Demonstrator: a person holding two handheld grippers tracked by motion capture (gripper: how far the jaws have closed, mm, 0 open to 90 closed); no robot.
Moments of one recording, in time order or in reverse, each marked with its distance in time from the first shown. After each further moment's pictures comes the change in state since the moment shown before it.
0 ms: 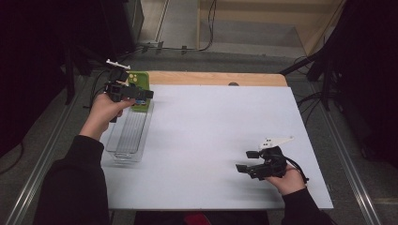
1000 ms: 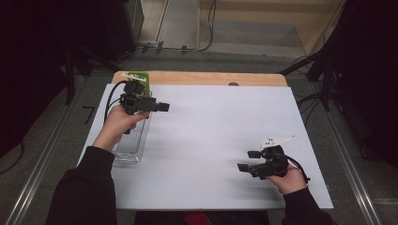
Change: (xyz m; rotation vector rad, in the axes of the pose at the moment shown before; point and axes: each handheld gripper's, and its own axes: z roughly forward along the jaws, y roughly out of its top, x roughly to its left) left arm -0.041 -0.024 0.022 0.003 -0.131 0.081; right arm -0.005 -0.002 -0.002 0.000 0.006 0.033
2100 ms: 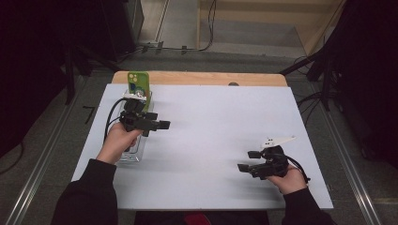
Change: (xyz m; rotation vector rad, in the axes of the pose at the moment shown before) left arm -0.018 -0.047 0.003 0.002 -0.040 0.026; right arm -0.001 -0.001 0.000 0.005 -0.002 -0.001
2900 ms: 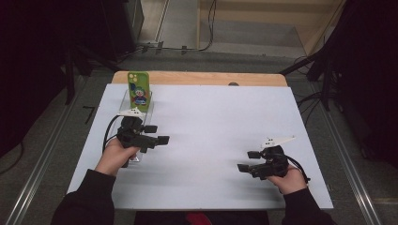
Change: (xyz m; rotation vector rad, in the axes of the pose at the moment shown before) left arm -0.022 -0.041 -0.008 -0.040 -0.034 0.043; right arm 0.001 0.000 -0.001 -0.003 0.013 0.007
